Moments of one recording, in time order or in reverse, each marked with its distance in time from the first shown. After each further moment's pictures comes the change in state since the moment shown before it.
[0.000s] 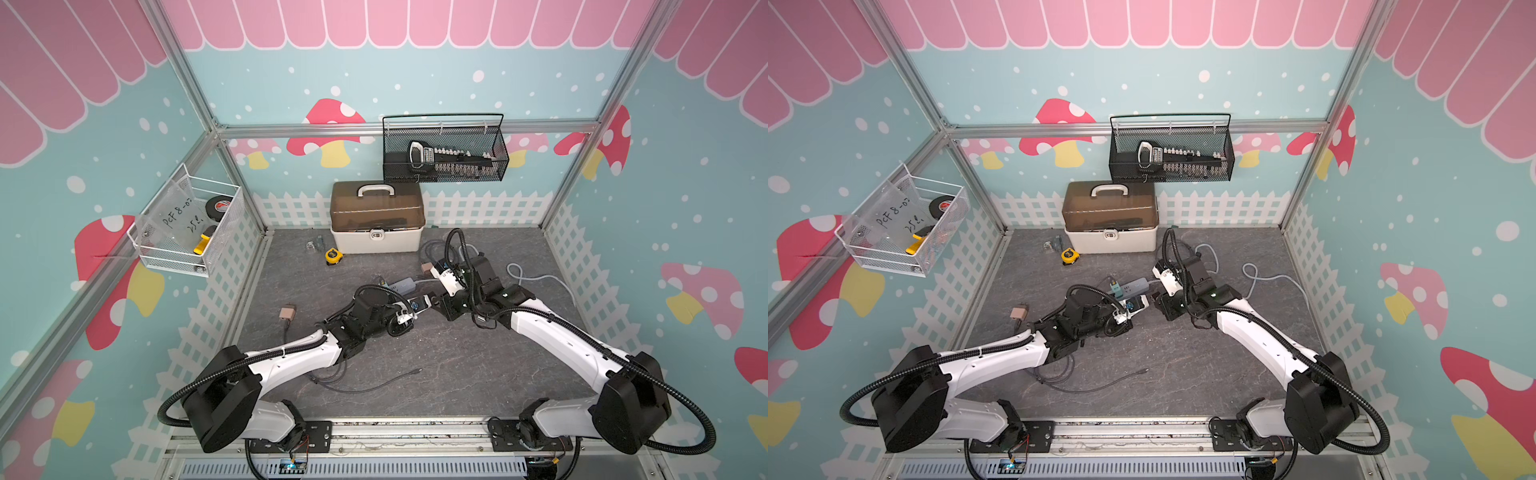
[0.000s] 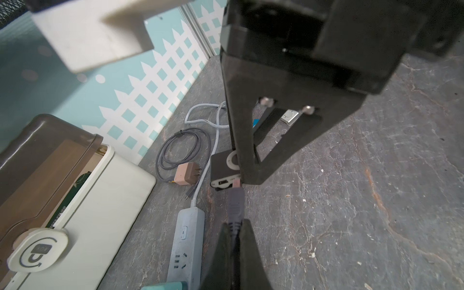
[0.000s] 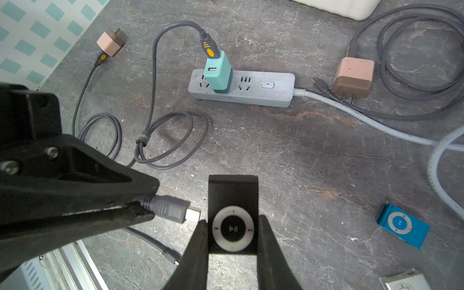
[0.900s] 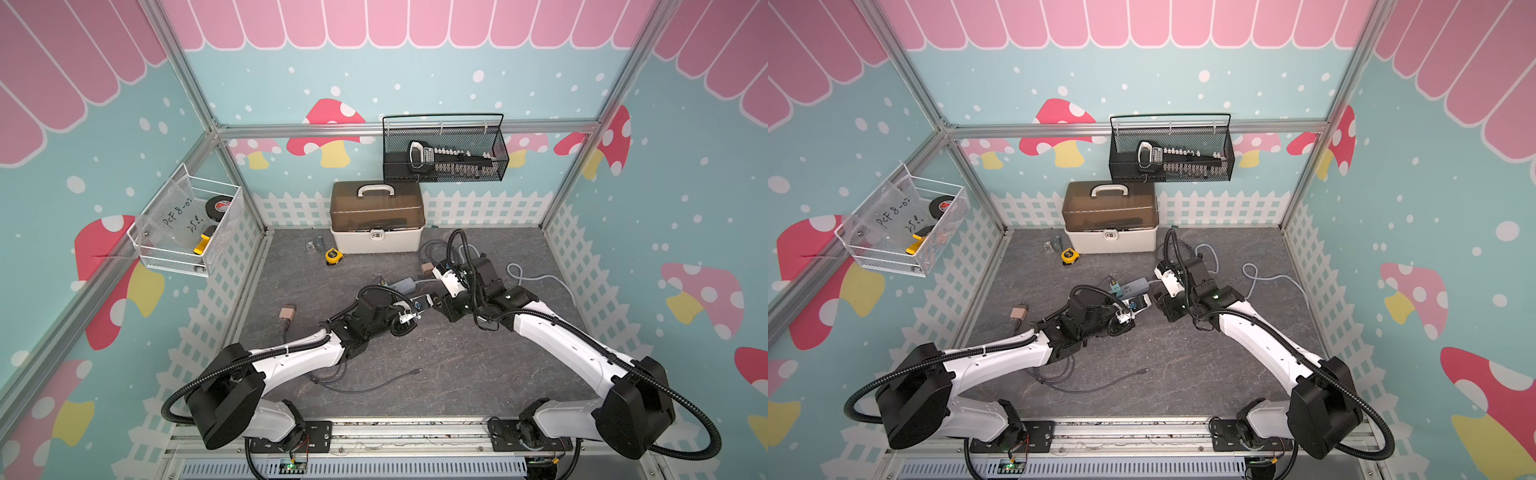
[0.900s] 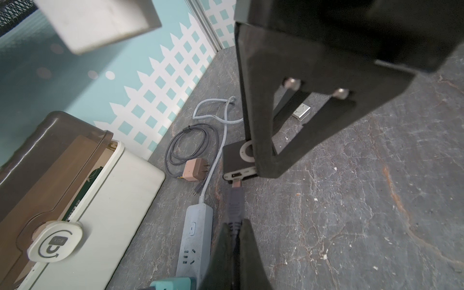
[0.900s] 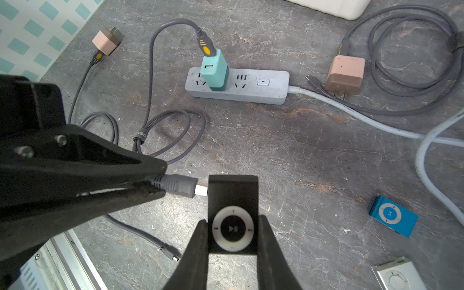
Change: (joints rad) left arm -0.018 0.014 0.007 0.004 -0.063 0.015; right arm 0.000 -0.027 -0.009 -0.015 0.029 0.000
